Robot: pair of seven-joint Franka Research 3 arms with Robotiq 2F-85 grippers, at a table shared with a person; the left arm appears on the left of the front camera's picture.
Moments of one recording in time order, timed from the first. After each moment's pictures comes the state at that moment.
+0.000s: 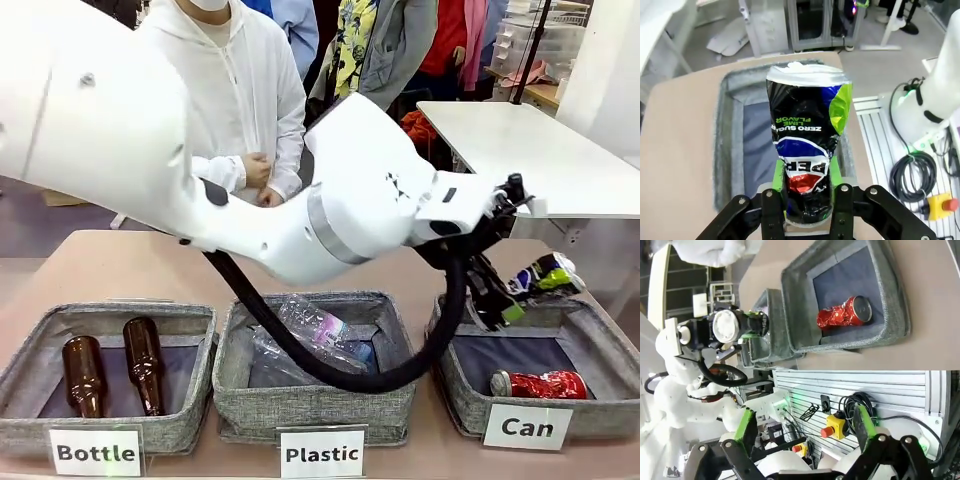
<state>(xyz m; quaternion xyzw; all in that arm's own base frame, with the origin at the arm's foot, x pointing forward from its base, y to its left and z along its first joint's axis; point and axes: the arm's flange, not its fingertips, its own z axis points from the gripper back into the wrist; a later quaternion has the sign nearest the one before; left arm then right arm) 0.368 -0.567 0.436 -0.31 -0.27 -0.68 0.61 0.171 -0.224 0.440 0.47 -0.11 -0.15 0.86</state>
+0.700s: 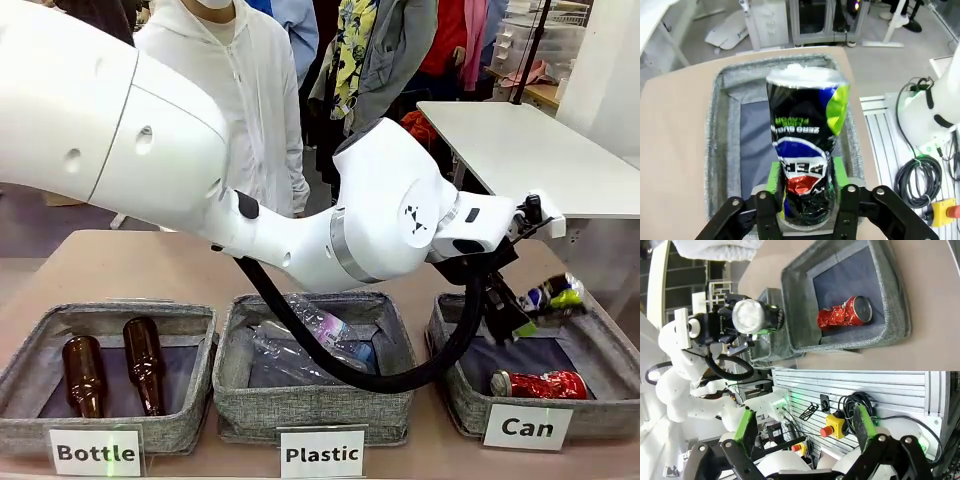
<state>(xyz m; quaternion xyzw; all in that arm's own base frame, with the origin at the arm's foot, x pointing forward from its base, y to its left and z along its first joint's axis) 0.373 -0.591 0.417 -0.30 -0.26 -0.67 0.62 0.172 -0.223 0.440 0.47 -0.11 -0.15 0.86</state>
